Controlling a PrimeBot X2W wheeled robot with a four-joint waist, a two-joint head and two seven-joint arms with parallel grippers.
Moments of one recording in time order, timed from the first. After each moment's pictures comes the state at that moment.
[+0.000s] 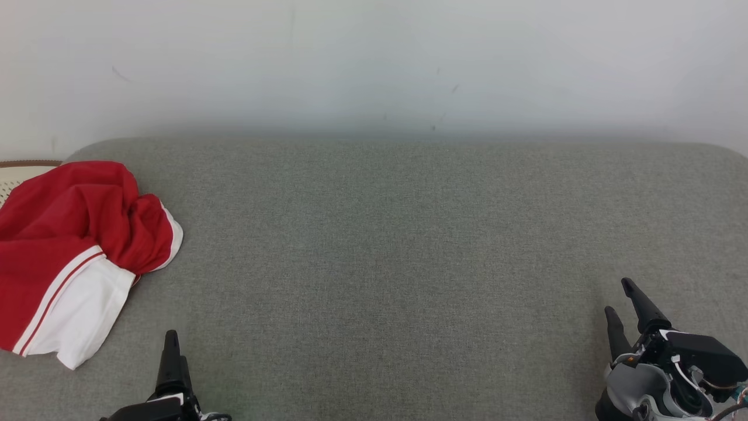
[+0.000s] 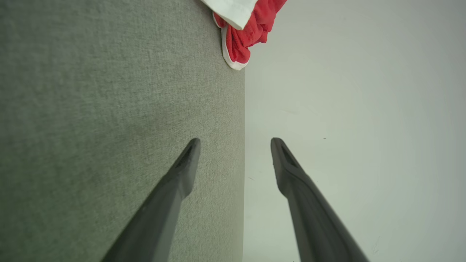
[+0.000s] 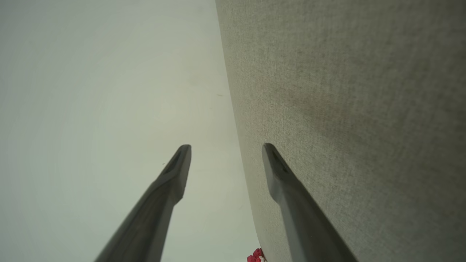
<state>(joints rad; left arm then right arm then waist) -0.31 0.05 -0.09 0.50 -1.64 -0.13 -0.18 -0.42 -0.10 -0.23 0.66 1.56 0.13 0.28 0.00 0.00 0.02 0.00</state>
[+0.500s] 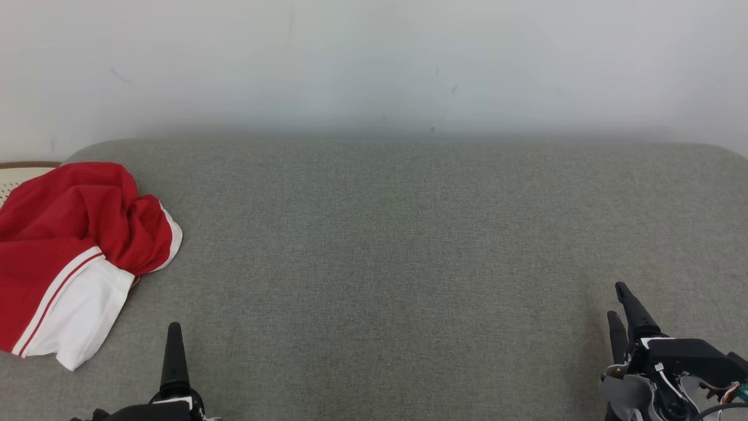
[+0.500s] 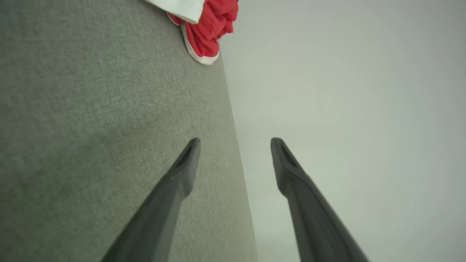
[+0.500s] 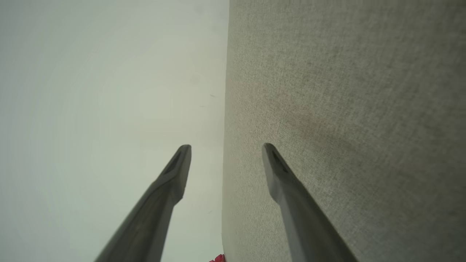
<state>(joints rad) -0.25 0.05 -0.08 0.37 -1.48 -0.11 -0.19 -0.34 -0.09 -0.14 0.54 1.43 0.13 0.18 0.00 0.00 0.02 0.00</state>
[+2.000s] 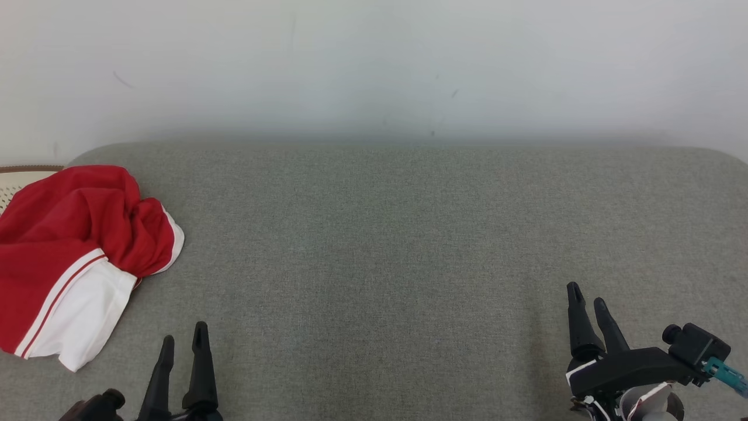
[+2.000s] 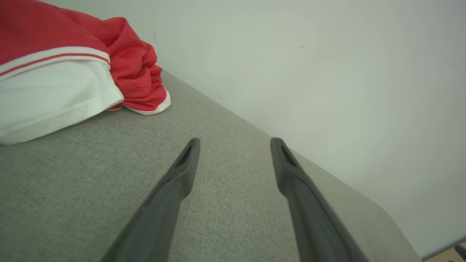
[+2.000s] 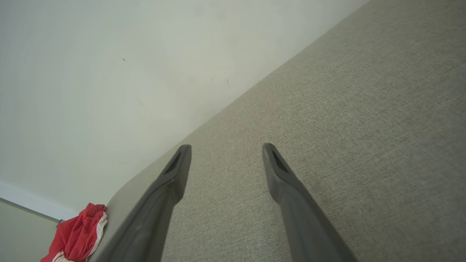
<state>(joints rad) -0.12 0.08 -0.08 0.12 -0.67 0.00 -0.23 -0.18 -0.07 0.08 0.26 0.69 0.13 -0.04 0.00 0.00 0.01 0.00</state>
